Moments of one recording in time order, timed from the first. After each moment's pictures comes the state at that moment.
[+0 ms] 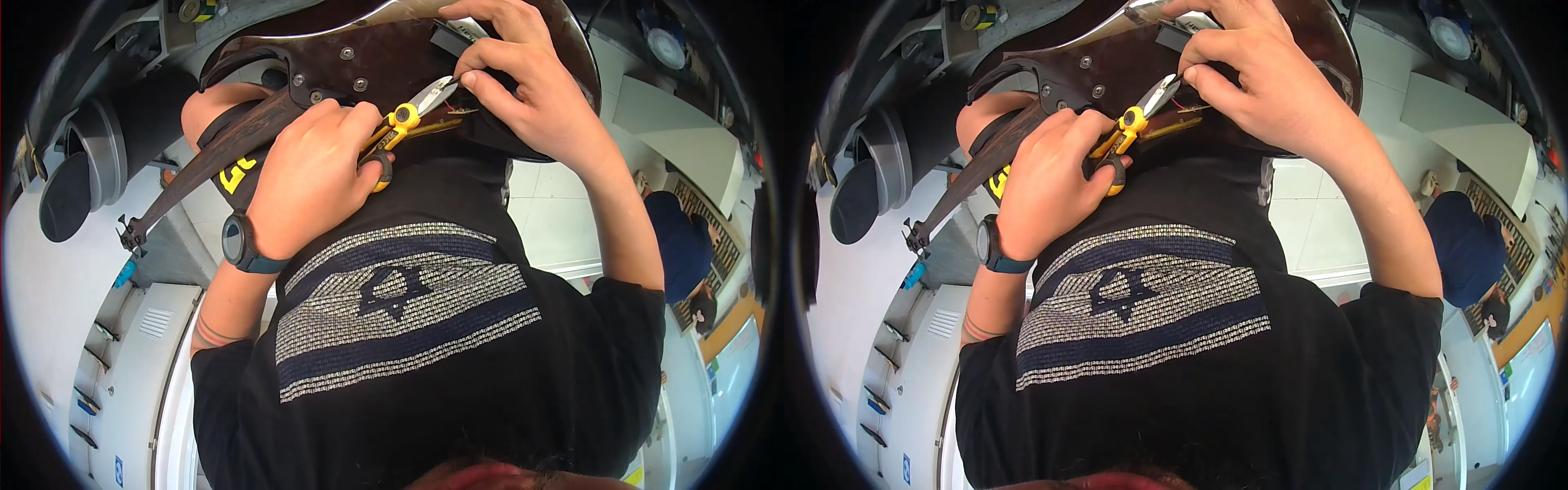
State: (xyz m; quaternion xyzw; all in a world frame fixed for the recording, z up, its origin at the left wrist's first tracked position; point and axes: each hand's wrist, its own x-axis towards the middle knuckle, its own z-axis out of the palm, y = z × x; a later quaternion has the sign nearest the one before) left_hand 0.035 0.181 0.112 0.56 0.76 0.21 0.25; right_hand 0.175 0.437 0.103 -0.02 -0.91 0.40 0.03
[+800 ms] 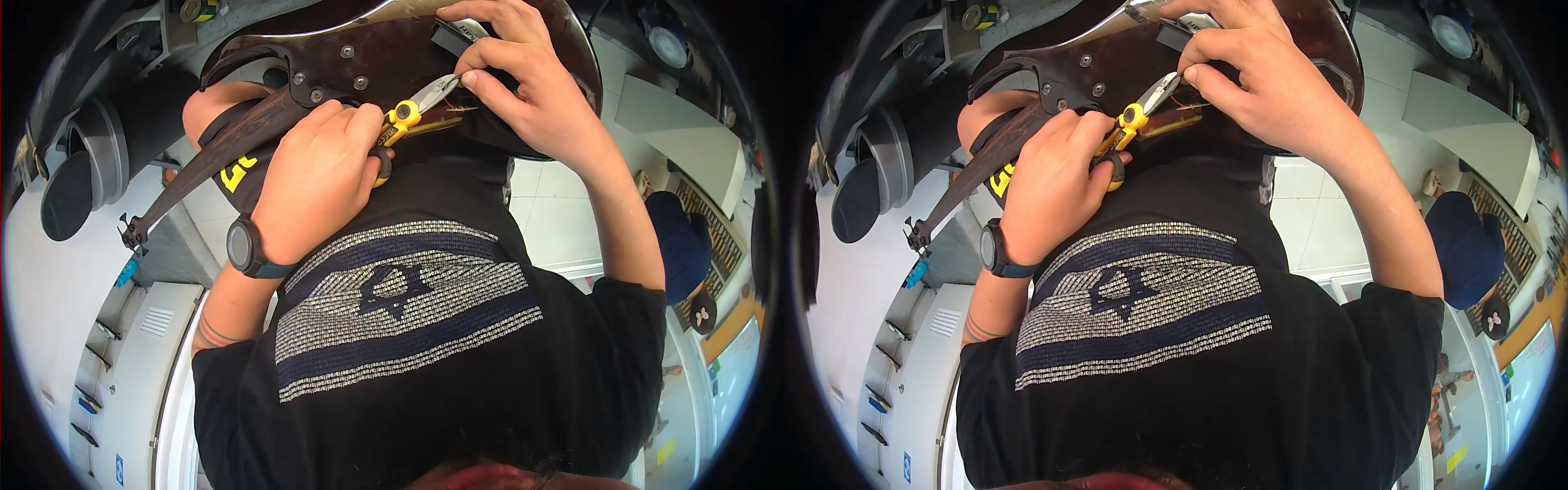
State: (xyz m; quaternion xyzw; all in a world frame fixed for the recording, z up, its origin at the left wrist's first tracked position) left_hand 0.040 0.179 0.111 0.58 0.75 0.21 0.22; right_hand 0.176 0.434 0.109 -0.03 -0.91 0.41 0.01
